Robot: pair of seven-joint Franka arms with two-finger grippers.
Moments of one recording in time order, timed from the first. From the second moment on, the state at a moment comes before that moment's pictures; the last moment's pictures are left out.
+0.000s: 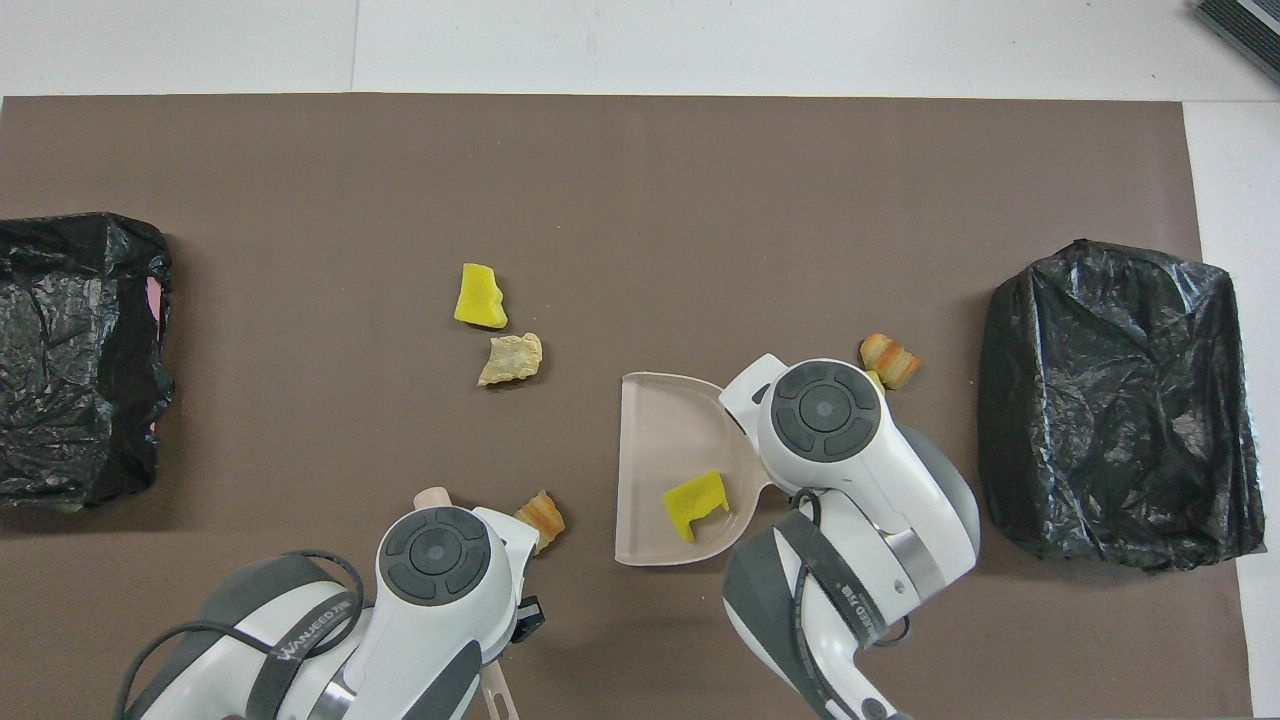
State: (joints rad) left arm -0.45 -0.21 -0.26 -2.42 -0.23 1.84 -0.93; right arm 0.44 0.07 0.05 -2.12 -0.14 2.01 -0.95
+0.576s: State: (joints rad) left arm -0.48 -0.11 -0.28 -2.33 -0.38 2.08 -0.81; right arm 0.43 0.07 0.05 -2.13 -0.17 2.05 -1.06
